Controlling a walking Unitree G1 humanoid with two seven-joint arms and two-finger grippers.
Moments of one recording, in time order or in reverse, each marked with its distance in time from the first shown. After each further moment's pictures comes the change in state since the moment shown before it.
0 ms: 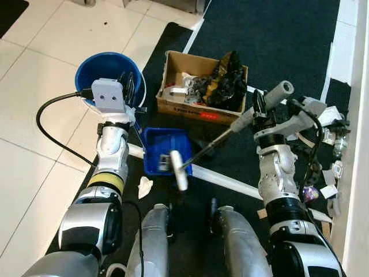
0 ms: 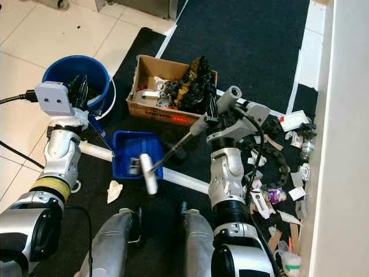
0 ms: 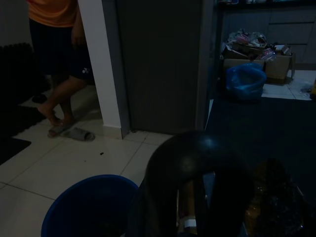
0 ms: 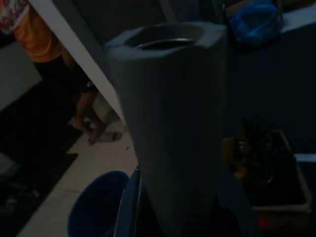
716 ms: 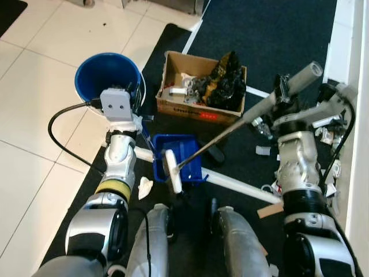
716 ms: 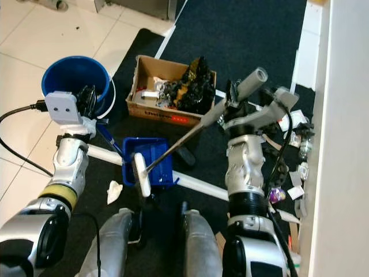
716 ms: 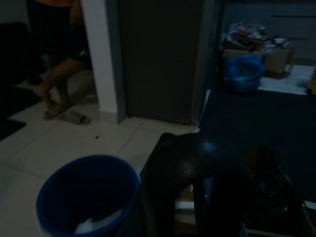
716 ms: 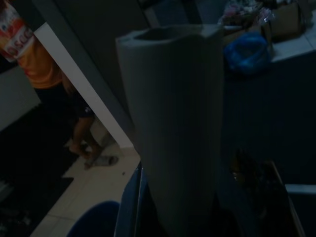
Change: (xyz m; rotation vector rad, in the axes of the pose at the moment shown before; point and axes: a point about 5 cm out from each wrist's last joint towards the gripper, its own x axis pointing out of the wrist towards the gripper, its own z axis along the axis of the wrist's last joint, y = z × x) left arm -0.023 -0.009 -0.023 -0.030 0.076 0.031; right arm 0.025 -0.023 0.053 -0.026 -0.091 -0.001
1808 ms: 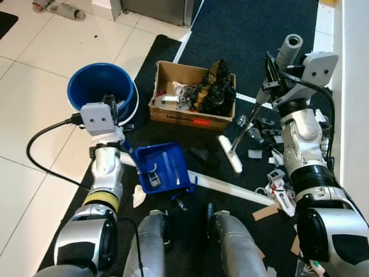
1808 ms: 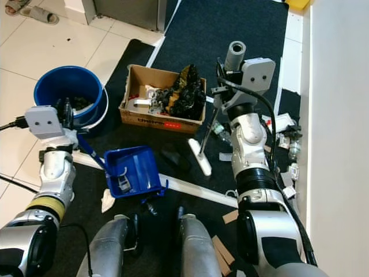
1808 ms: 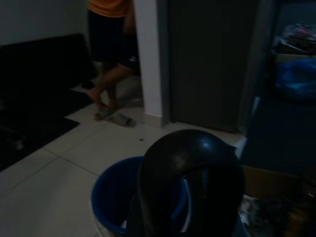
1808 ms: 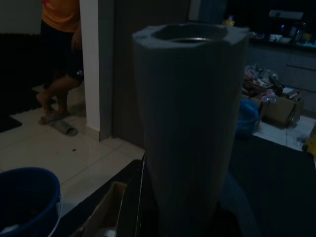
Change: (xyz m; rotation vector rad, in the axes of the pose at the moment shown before) left arm -0.016 0.051 0.002 0.101 -0.018 0.267; right arm 0.025 0.026 -0.002 -0.532 0.006 0.226
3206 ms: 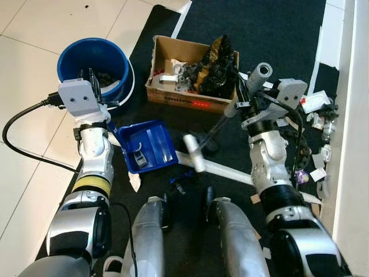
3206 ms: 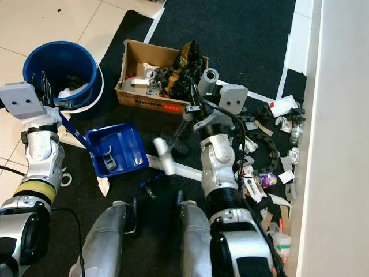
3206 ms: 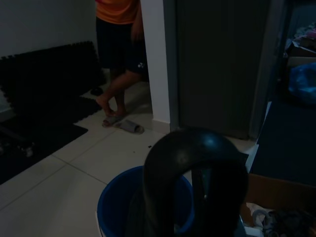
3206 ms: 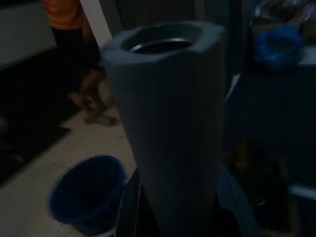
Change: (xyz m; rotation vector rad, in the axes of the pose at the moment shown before) left arm 0.028 -0.001 0.033 0.002 -0.123 0.010; right arm -0.024 0.072 -0.022 0.408 0.026 0.010
